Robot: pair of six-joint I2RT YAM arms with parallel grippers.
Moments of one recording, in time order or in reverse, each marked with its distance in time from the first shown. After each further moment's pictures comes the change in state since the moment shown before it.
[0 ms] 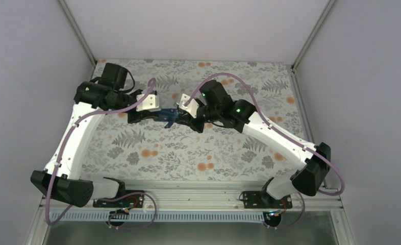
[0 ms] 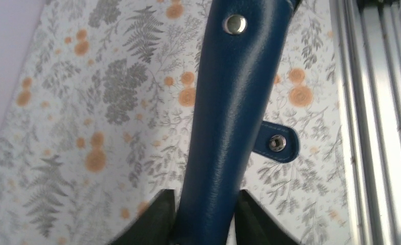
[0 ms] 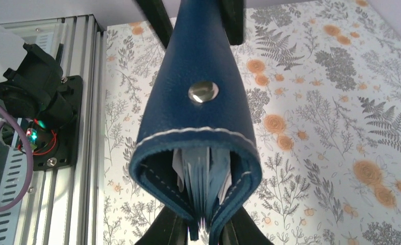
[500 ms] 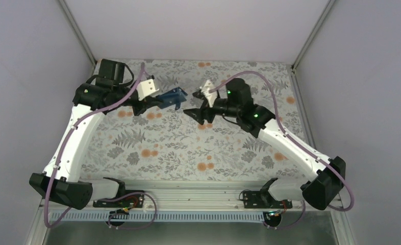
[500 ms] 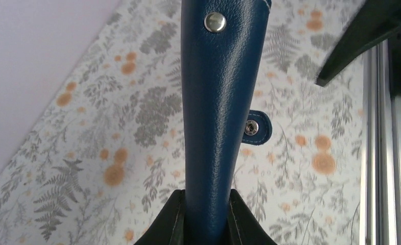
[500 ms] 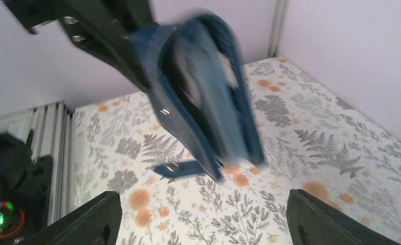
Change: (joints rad) left arm -0.005 -0.022 -0.029 0.207 0.025 -0.306; right arm -0.112 -0.153 -0.182 0.283 -0.018 0.140
